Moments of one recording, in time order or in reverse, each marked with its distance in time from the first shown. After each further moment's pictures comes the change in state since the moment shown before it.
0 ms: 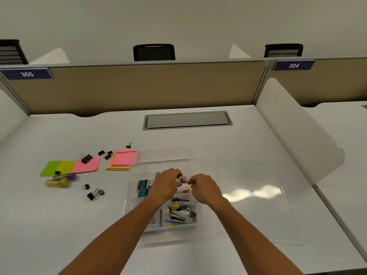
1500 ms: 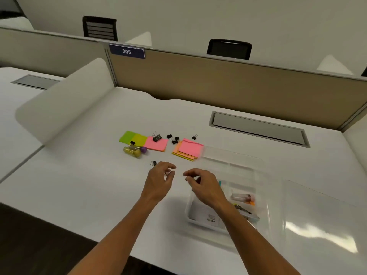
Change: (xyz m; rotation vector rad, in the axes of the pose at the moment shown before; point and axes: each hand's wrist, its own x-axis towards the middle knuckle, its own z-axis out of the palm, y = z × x) left_hand -0.130 -0.169 -0.086 -0.436 0.520 -0.244; right_hand -0.003 -0.178 0.088 0.368 -0.134 -0.389
